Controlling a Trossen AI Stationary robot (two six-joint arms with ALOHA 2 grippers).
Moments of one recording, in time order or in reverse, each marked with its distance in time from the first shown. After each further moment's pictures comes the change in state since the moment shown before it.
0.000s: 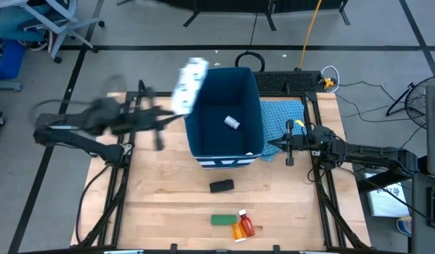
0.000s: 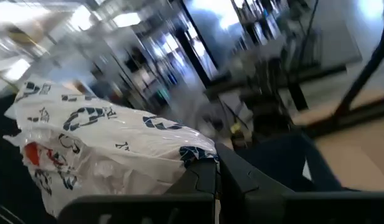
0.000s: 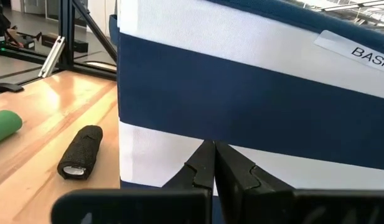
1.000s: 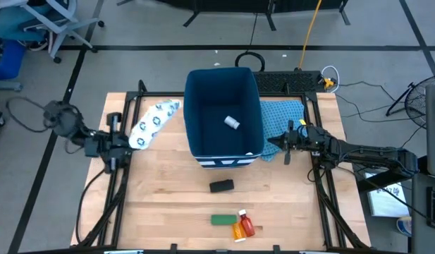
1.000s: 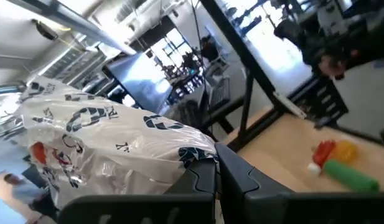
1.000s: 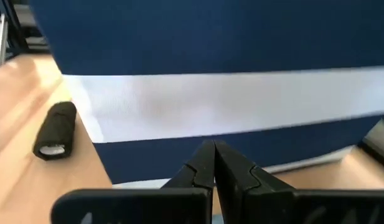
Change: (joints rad) left arm -0.587 -0.608 -0.406 -0.123 -0.181 0.161; right arm 0.000 0.000 0.000 -0.165 0.154 0.158
